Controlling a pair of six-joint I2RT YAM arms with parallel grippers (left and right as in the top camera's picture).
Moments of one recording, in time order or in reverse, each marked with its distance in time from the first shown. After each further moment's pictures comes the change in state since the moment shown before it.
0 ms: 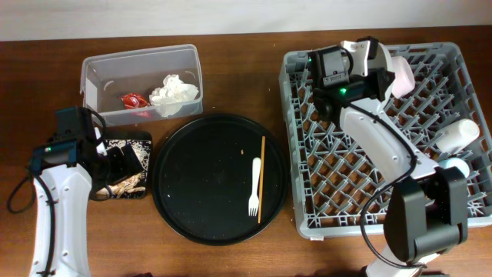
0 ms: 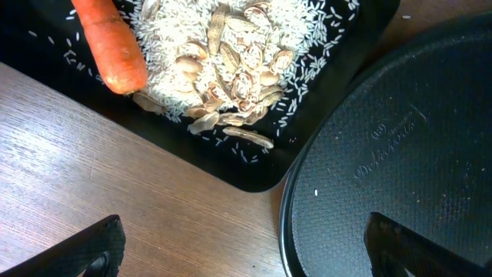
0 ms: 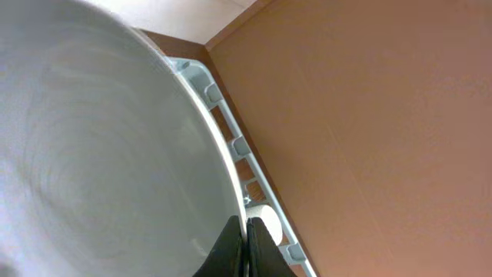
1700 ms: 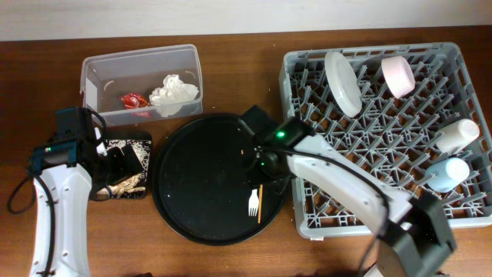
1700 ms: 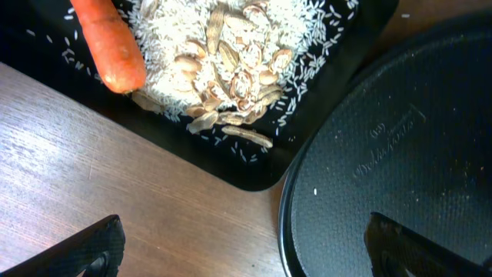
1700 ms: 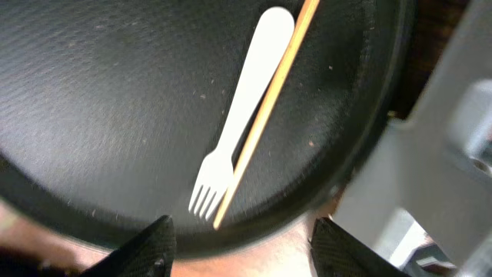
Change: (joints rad) left arm 0.000 0.000 0.000 -0.002 0.003 0.000; right arm 0.445 -0.069 -0.022 -0.579 -1.323 0.461
